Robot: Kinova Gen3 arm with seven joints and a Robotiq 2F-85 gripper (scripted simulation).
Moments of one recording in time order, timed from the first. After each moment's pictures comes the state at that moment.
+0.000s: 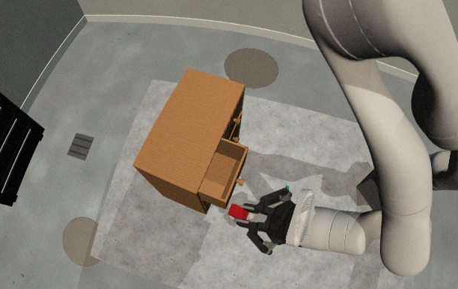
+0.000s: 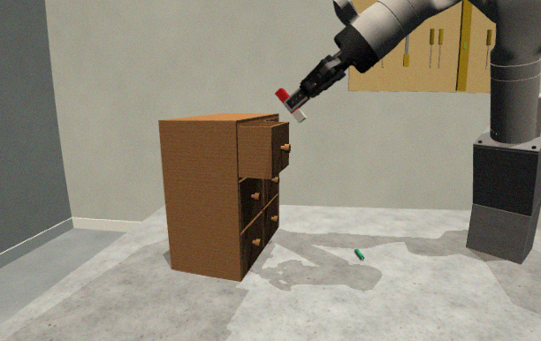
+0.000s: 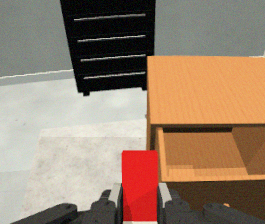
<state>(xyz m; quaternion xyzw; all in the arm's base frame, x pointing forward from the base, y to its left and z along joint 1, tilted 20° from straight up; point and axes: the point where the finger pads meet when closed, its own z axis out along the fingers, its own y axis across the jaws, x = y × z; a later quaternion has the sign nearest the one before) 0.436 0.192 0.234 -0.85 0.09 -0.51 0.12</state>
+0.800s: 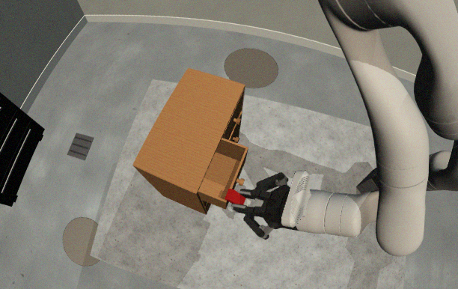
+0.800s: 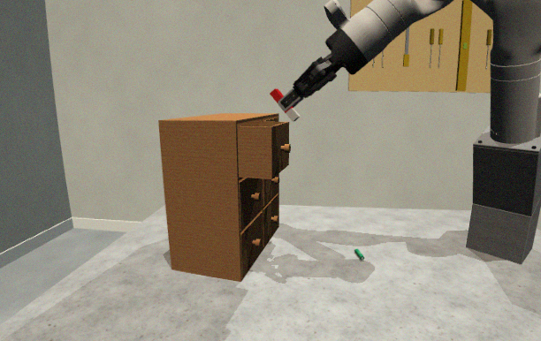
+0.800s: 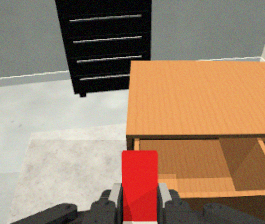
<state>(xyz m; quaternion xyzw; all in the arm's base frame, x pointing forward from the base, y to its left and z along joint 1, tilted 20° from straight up) 0.451 0.165 0.230 -0.85 0.09 -0.51 0.12</state>
